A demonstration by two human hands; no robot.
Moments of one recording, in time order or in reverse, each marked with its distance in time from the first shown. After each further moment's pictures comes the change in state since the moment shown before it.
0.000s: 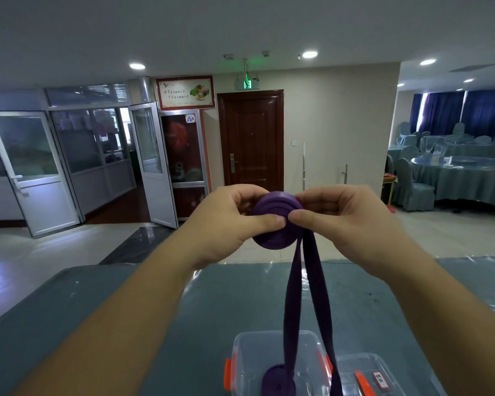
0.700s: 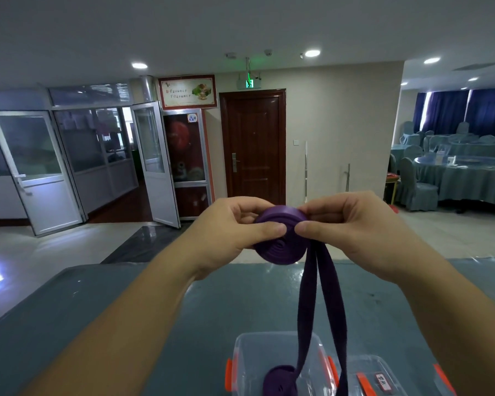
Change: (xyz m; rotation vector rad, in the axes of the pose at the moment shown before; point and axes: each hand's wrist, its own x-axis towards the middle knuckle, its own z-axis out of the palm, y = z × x) left_hand -0.004 -0.012 0.002 -0.159 -0.075 -0.069; right_hand -0.004 -0.001 -0.008 -0.068 -0.098 0.046
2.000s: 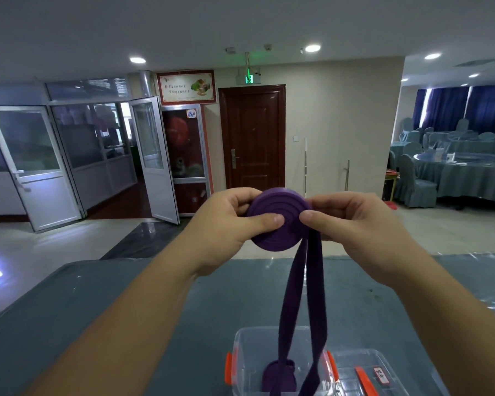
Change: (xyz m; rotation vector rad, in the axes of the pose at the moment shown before) left_hand -0.003 0.000 0.004 0.007 0.101 0.029; right_hand -0.003 0.013 0.009 0.157 0.119 0.021
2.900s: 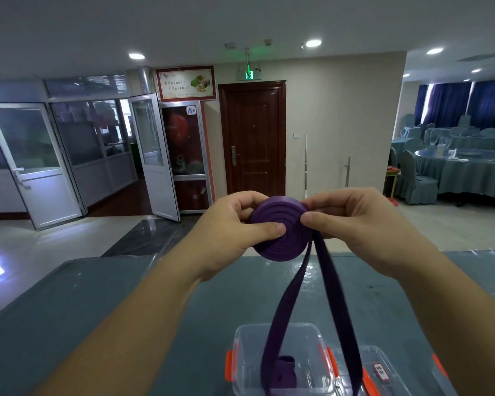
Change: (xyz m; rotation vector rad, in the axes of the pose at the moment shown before) left_hand 0.001 -0.011 0.006 -0.018 -0.041 -0.047; right_hand 0.006 0.000 -0.006 -0.038 -0.081 0.034
